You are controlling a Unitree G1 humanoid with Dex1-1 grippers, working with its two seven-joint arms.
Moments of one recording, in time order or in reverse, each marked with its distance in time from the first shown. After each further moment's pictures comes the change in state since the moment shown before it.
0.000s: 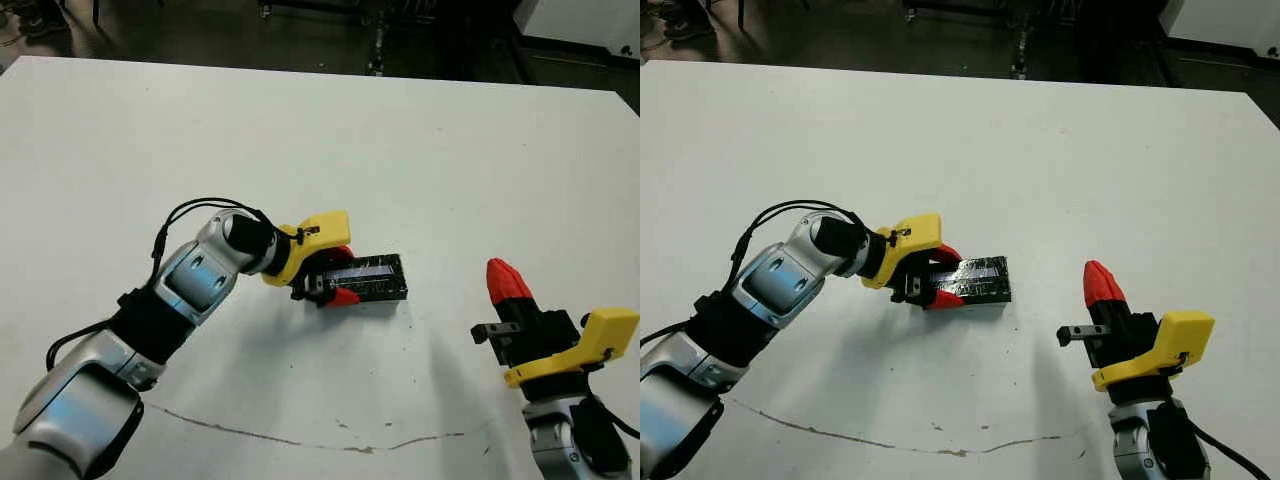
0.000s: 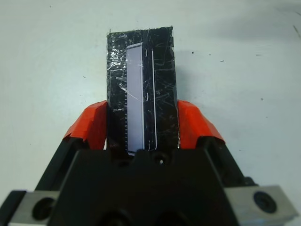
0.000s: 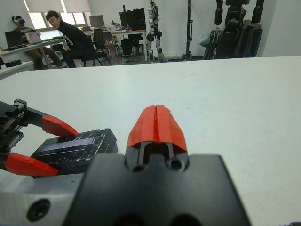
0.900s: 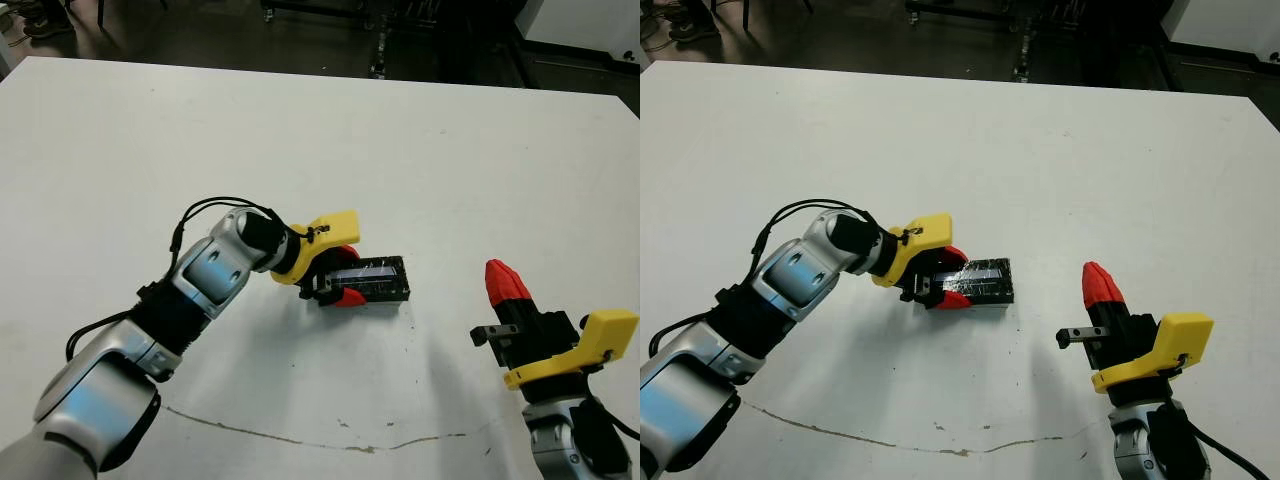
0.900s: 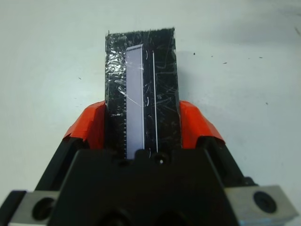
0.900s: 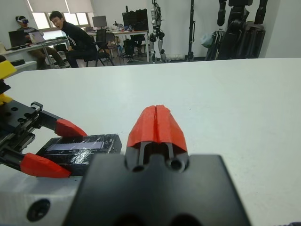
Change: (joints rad) left arm -0.059 -0.073 -0.020 0.107 0.010 0.094 -0.029; right arm 0.005 0.000 -0.001 0.002 -0.001 -0.006 0.010
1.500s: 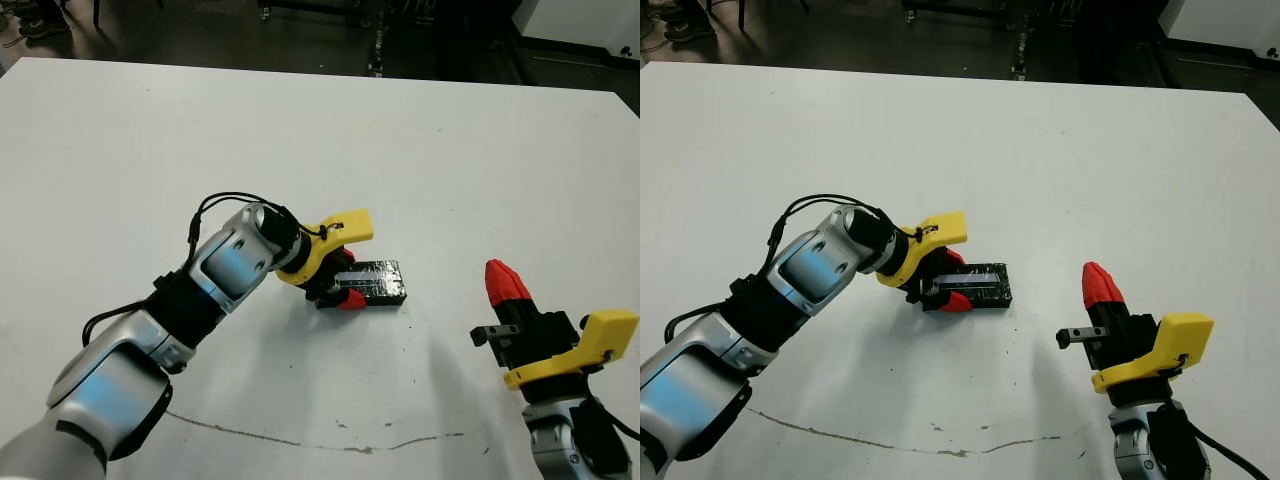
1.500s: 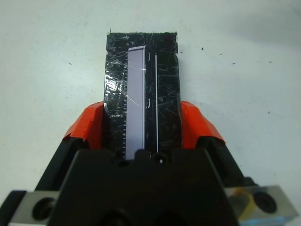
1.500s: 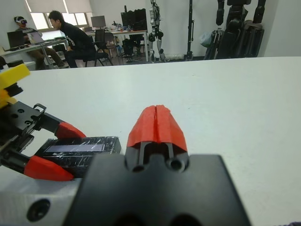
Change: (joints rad) left arm -0.015 0.005 -0.073 -0.104 0.080 0.127 0.047; right arm 0.000 0.000 0.001 -0.001 0.002 0.000 0.000
